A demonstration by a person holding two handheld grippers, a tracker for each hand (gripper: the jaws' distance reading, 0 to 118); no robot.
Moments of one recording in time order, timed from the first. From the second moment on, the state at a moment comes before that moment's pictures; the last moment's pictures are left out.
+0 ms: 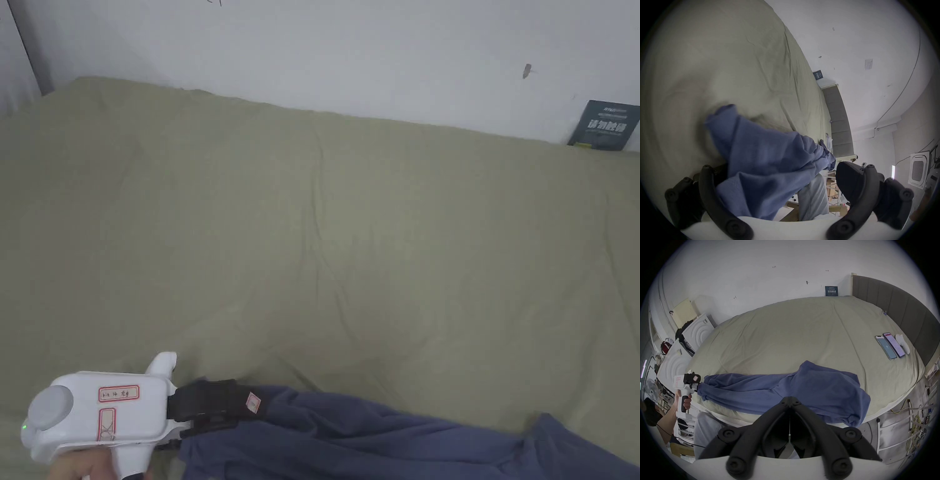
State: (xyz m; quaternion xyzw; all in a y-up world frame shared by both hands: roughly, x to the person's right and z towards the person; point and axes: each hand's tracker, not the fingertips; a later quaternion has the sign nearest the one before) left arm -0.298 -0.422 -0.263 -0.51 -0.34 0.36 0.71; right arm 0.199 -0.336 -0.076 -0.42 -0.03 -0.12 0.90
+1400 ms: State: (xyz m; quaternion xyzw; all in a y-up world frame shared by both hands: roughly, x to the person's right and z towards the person) left arm -0.231 -0.275 -0.220 -0.49 -0.15 -0.03 0.86; right arm 0.206 -0.317 -0.063 -0.36 0.00 -0.12 0.93
